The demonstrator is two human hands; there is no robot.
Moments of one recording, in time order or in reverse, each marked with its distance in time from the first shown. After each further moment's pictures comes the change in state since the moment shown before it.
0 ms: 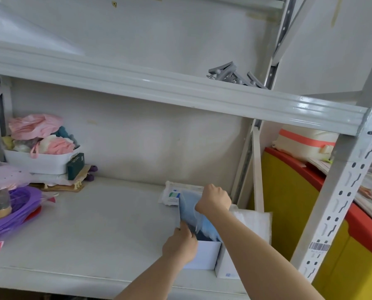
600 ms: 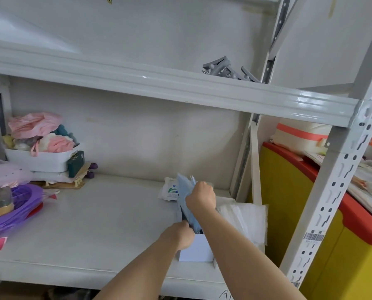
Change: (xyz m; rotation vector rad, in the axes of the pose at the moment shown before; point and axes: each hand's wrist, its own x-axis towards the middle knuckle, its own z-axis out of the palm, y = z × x) left_hand 0.003 0.006 -0.021 -0.062 -0.274 -0.050; right_hand -0.008 -0.013 0.014 0.326 -0.067 0.080
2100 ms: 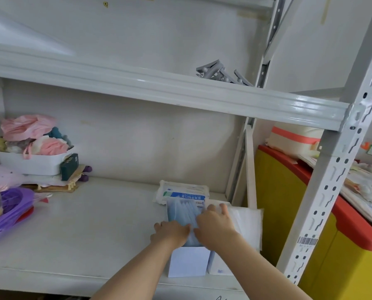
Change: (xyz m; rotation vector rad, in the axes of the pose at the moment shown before) left_hand 0.013 0.002 0.001 0.128 0.119 -0.124; right_hand -0.033 0.063 -0.011 -0.906 -0.051 -0.477
